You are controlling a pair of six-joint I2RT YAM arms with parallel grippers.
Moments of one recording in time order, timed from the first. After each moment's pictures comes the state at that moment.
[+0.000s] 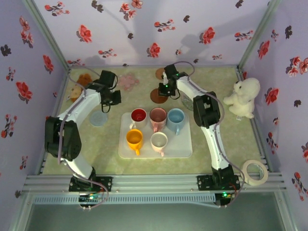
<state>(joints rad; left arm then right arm) -0.30 1.66 1.35 -0.78 -0.04 -0.39 0.40 2.49 2.11 -0.77 -0.33 0.39</state>
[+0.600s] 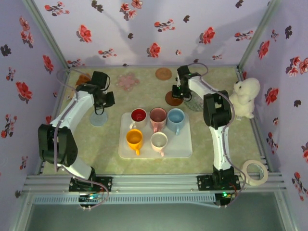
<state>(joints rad) -0.24 1.59 1.32 -0.89 -0.03 -0.43 0.30 2.34 1.90 -0.79 -0.22 0.35</state>
